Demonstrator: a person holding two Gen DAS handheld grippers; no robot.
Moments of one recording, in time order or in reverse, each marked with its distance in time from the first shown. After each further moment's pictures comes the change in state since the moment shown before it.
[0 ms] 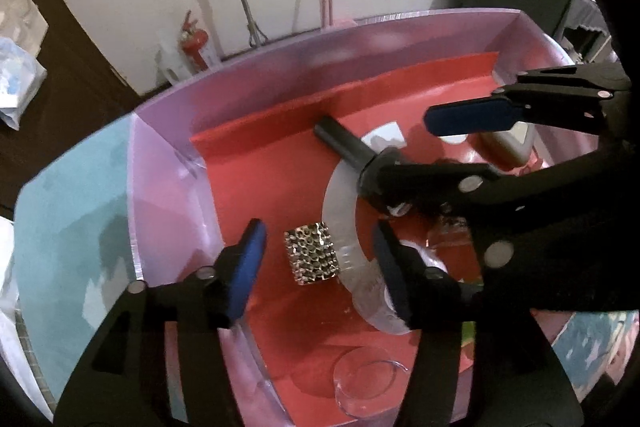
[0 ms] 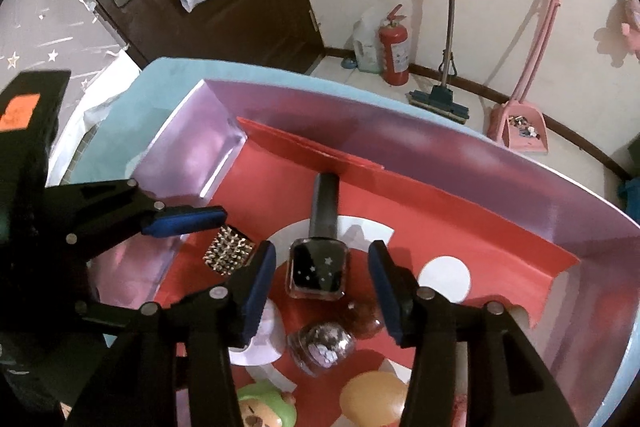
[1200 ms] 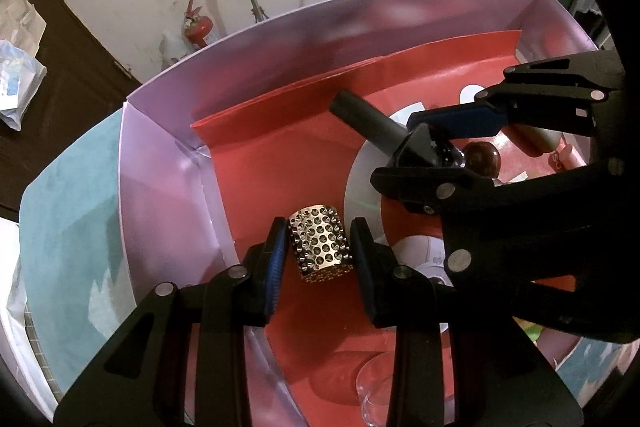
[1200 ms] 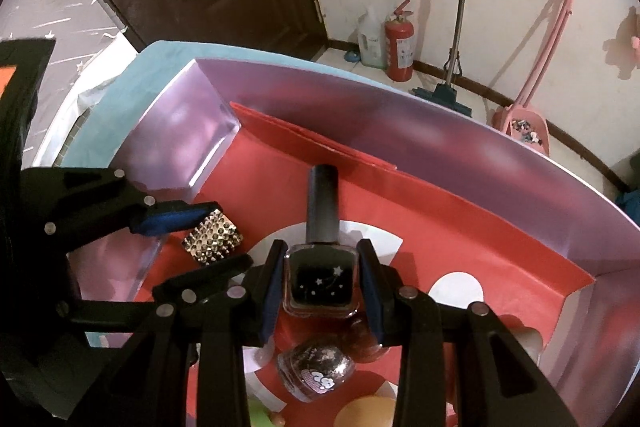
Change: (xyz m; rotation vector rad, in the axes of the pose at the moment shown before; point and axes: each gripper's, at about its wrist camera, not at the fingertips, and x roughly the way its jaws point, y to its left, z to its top) left arm 0.019 0.003 0.005 0.023 0.075 0.029; right arm 0.030 0.004 0.000 -0.063 0.041 -0.019
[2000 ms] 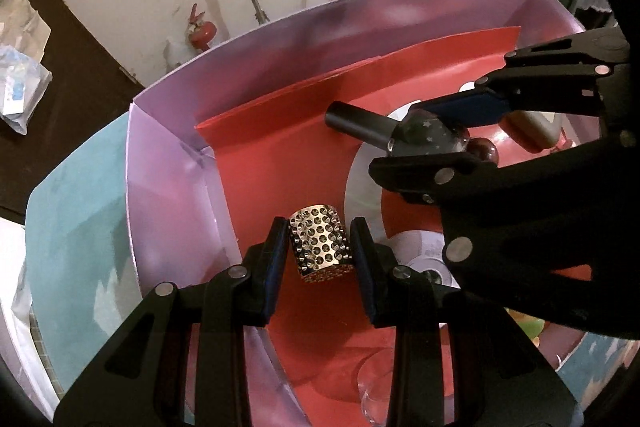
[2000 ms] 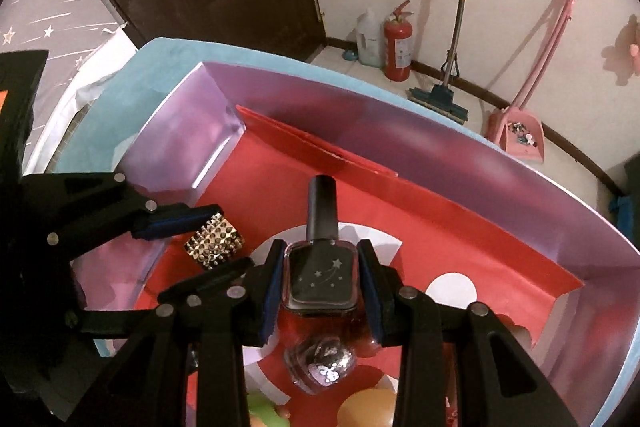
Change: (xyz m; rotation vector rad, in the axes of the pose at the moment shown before) left arm 0.003 -0.011 -0.007 0.012 -0.011 0.028; right arm -0.007 0.013 0.007 -0.006 0.014 -0.019
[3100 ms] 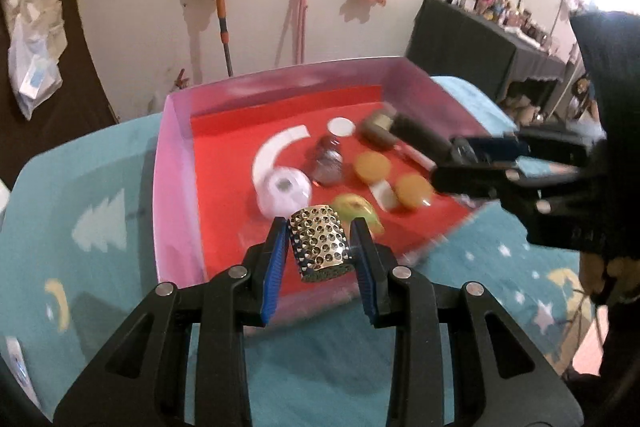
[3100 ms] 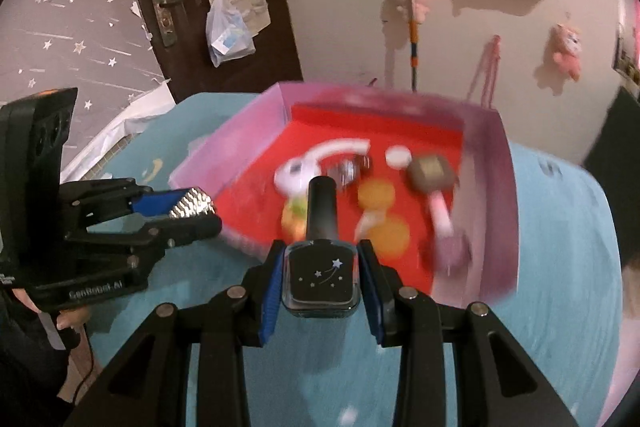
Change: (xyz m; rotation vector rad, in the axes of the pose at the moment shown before) left arm -0.112 -0.027 -0.112 -0.076 -0.363 -0.165; right arm -0.136 0.031 -0.160 0.037 -0.353 -0.057
